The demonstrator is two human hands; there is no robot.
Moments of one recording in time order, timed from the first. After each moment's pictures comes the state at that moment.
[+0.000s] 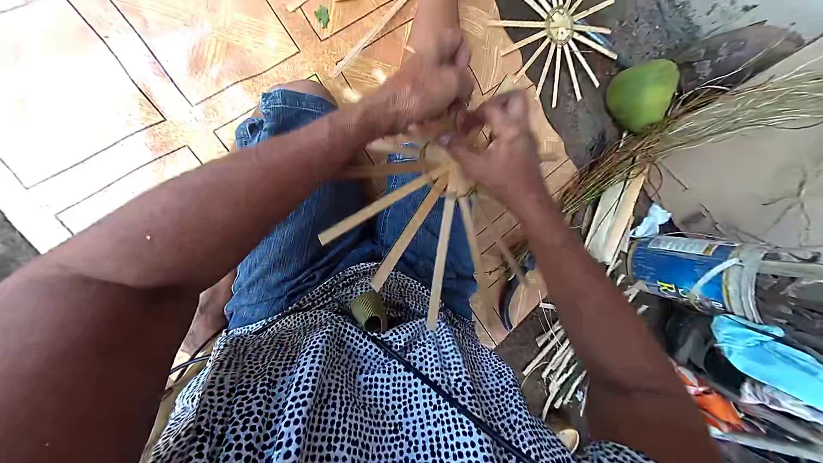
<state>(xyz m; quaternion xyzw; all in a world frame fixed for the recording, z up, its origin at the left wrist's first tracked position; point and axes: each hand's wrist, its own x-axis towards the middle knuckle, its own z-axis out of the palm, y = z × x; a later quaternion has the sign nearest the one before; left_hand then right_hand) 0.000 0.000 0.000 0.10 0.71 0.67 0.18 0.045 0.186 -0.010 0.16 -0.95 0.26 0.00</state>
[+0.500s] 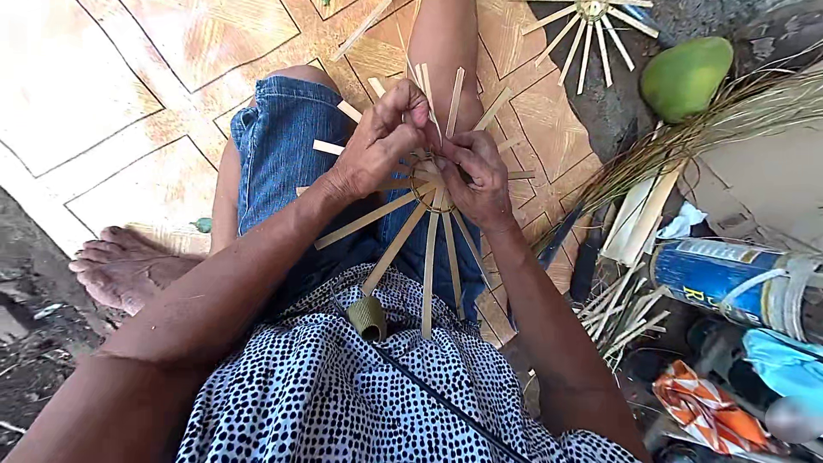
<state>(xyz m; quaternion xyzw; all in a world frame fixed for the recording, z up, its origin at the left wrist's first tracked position) 0.070 -0.023 -0.068 0.19 0.65 0.73 -0.01 0.074 0.188 -0.090 0.31 -0.84 0.44 0.11</state>
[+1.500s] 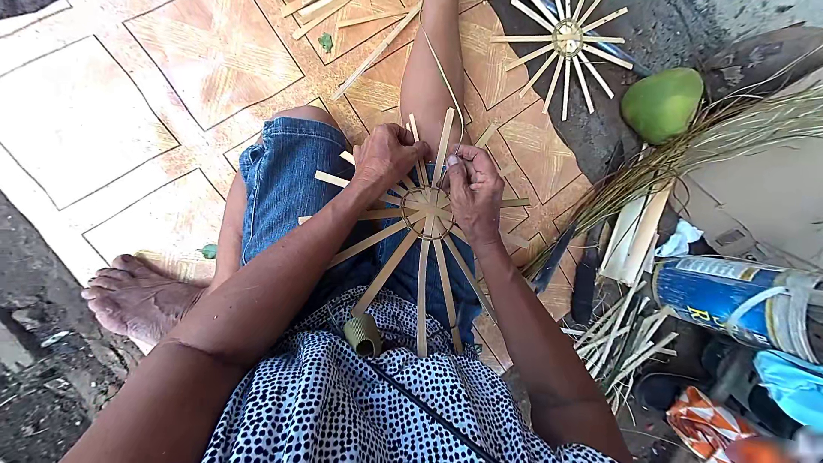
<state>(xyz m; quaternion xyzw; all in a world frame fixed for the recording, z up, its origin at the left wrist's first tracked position) 0.027 0.000 -0.078 -0.12 0.85 0.48 0.17 0.078 0.173 -0.074 0.06 -0.85 0.51 0.04</state>
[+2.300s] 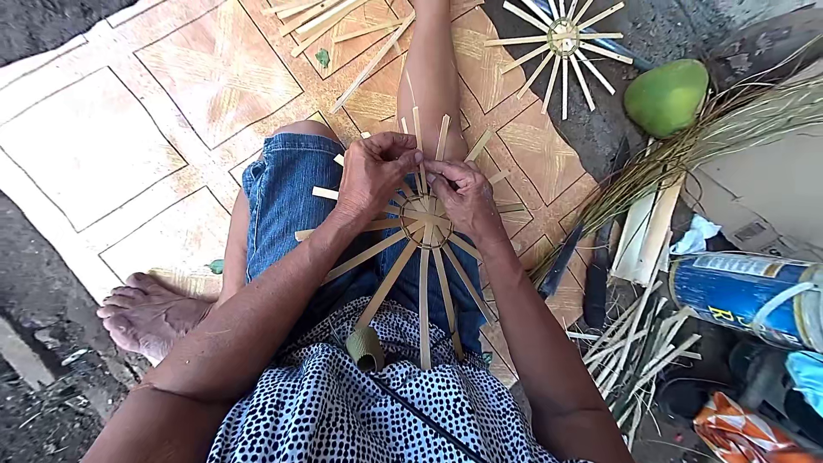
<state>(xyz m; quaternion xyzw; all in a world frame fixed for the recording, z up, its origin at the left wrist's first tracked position) 0.056 -0.009 -0.064 -0.03 0.78 0.63 -0.01 0.064 0.174 -0.060 0.14 -0.90 0.41 -0.03</state>
